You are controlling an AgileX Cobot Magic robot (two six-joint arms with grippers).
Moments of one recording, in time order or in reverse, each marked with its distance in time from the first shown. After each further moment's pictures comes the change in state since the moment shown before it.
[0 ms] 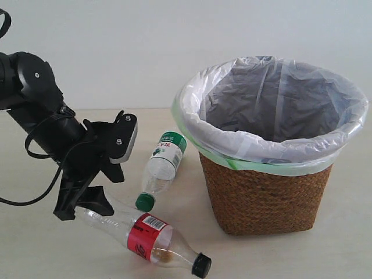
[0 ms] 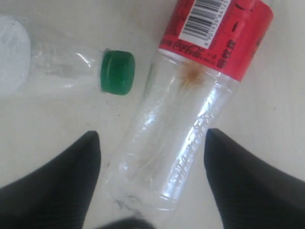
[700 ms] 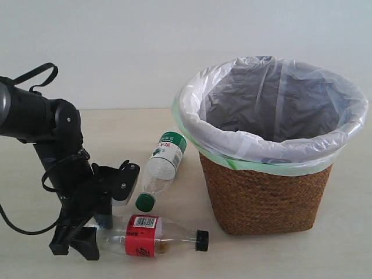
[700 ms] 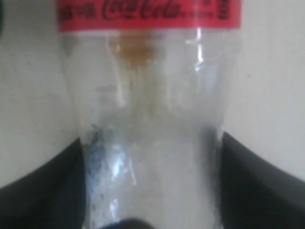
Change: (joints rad) left arm 0.000 0.203 0.004 0.108 0.066 -0.077; right arm 0.000 0.000 0.000 0.000 0.000 0.000
